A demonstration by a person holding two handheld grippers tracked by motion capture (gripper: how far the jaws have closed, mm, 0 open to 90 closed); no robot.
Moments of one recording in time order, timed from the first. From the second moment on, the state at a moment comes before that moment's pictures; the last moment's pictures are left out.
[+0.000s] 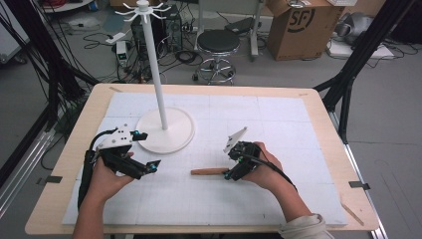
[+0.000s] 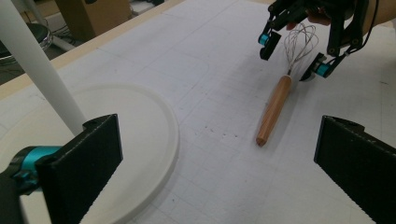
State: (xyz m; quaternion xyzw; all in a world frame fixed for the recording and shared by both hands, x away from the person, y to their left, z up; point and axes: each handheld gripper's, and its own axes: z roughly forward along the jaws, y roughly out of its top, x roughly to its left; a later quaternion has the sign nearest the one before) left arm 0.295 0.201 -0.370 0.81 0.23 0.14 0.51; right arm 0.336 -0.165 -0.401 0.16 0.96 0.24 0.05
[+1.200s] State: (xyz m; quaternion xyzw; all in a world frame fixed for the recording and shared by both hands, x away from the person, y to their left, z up) left arm 0.295 0.201 -0.372 0.81 0.23 0.14 0.52; right arm 0.343 -0.163 -0.398 0.16 0.95 0.26 0.00
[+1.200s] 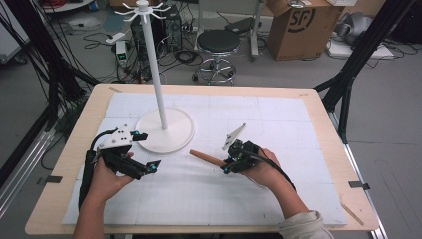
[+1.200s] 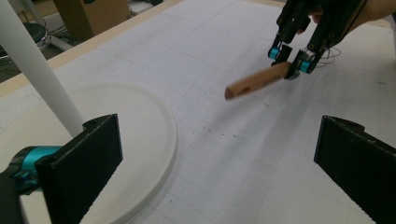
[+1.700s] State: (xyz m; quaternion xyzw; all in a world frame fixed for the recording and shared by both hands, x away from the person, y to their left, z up) left arm 0.294 0.201 -0.371 0.81 0.24 0.14 0.52; right arm 0.356 -0.167 -0.321 0.15 0.89 0.42 0.02
